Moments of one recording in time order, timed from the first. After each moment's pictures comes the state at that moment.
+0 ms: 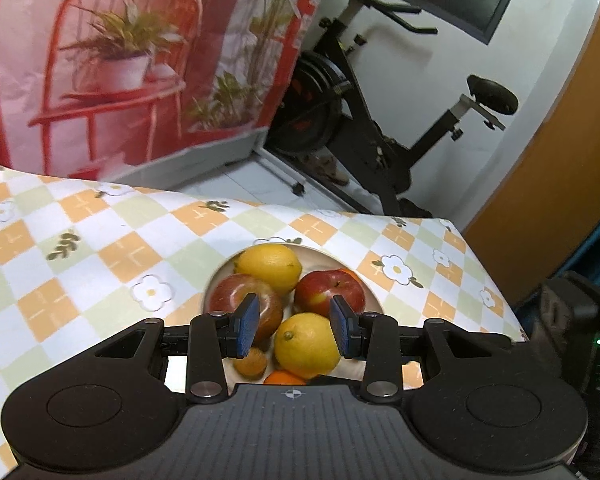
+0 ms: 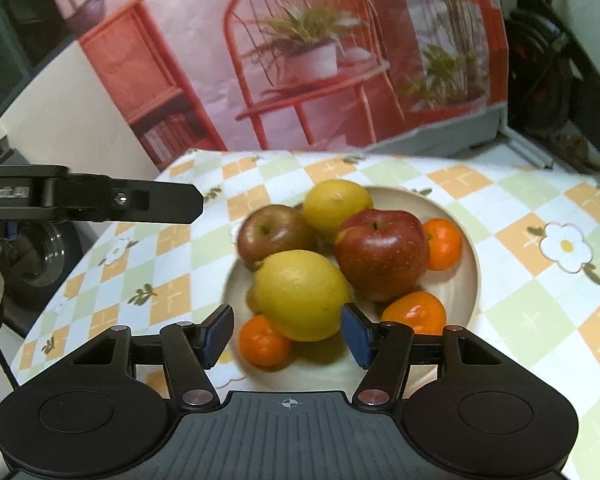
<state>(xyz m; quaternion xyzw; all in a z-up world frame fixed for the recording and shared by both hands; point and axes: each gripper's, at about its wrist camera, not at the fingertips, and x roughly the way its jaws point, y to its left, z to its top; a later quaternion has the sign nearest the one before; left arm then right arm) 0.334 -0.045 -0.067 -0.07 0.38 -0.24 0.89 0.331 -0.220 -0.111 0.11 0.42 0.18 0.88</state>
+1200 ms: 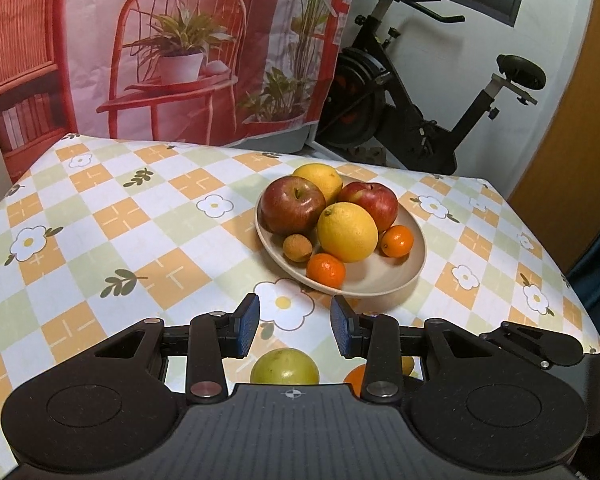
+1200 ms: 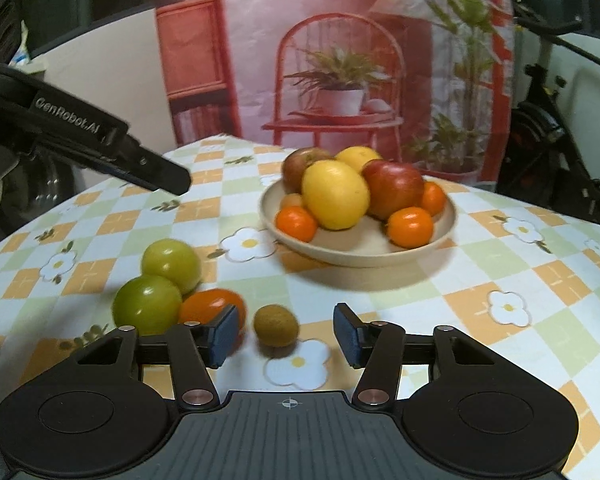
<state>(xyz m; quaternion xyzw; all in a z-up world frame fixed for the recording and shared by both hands) 0.240 -0.031 -0.093 -0.02 0.38 -0.16 0.91 0.193 -0.200 -0.141 -0.02 0.34 0.18 0.92</state>
